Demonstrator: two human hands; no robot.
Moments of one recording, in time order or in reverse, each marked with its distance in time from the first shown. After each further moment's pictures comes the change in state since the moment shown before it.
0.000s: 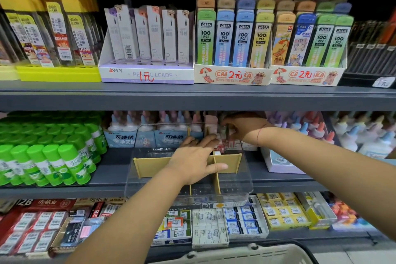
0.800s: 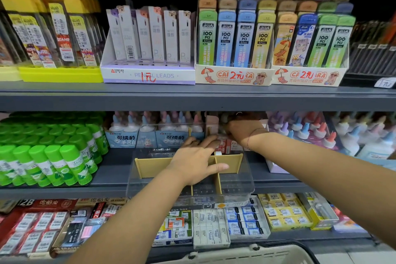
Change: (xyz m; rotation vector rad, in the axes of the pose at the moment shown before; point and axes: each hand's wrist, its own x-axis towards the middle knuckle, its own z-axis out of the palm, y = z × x) left_hand -0.003 0.004 -0.005 0.029 0.025 0.004; right_hand 0.005 -0.017 0.008 -0.288 0.091 0.047
